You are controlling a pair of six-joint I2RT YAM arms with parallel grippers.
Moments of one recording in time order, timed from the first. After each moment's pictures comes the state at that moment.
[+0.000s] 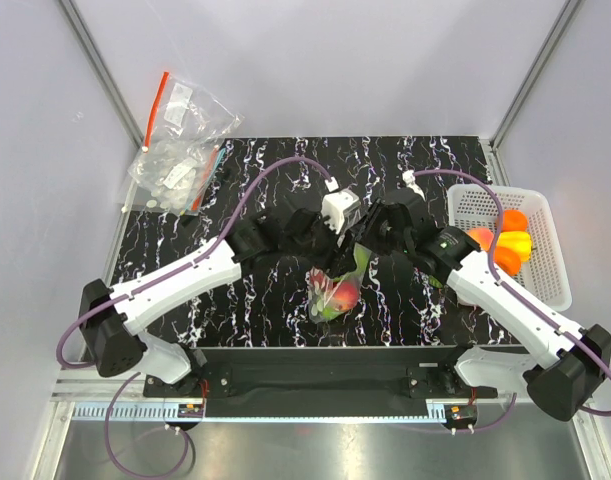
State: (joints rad) left arm -0.94 1.43 1.32 -0.49 0.20 -0.23; right arm 0.66 1.17 1.10 -0.55 0.11 1.00
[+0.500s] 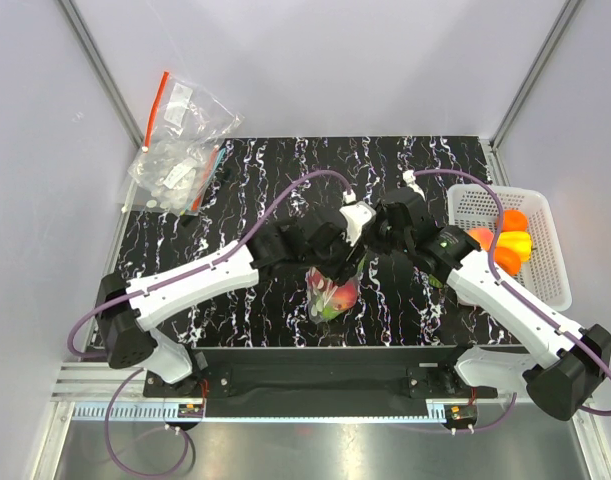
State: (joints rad) left arm -1.06 1.51 1.41 -0.62 -0.05 -0.21; right arm 0.66 1.18 1.11 -0.56 0.11 1.01
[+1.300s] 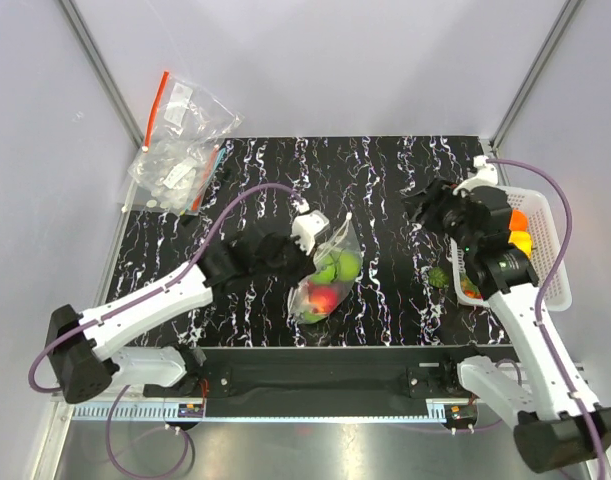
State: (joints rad) left arm -0.93 1.22 1.05 -0.46 0.08 -0.11; right arm 0.28 0.92 1.00 -0.41 -0.02 0.53
